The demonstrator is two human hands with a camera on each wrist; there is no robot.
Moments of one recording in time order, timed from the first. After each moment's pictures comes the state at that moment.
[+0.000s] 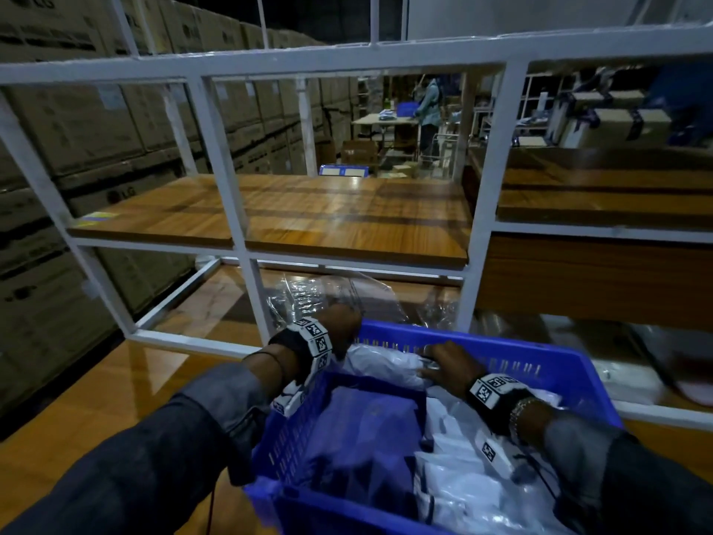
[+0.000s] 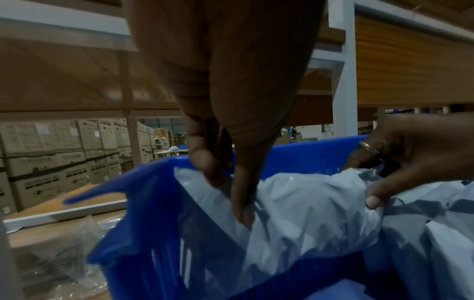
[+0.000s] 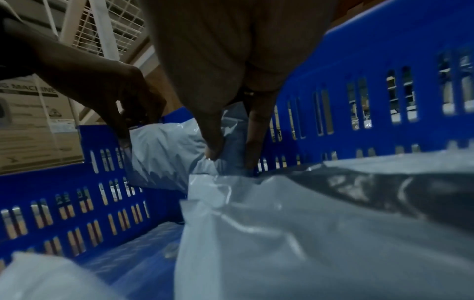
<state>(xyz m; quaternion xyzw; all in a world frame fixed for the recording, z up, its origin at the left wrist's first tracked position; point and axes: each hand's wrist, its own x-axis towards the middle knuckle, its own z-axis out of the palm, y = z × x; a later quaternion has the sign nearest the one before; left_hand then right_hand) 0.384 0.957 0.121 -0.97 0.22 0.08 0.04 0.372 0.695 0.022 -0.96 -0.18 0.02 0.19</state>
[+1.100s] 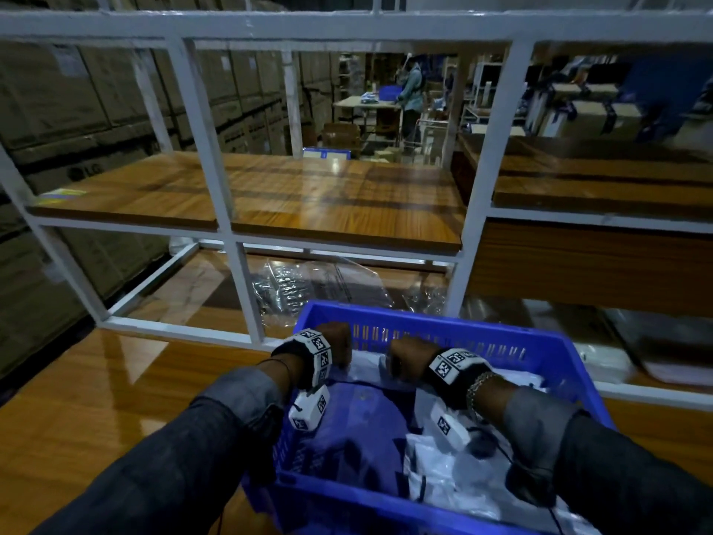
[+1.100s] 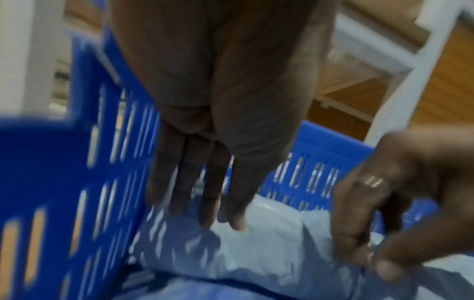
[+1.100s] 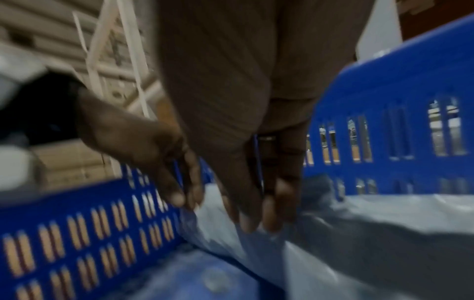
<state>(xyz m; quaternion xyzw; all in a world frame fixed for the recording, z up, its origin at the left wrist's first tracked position) 0.401 0.957 0.031 -0.98 0.12 0.12 -0.07 0.358 0.752 0.059 -0.96 -0.24 0.16 0.05</state>
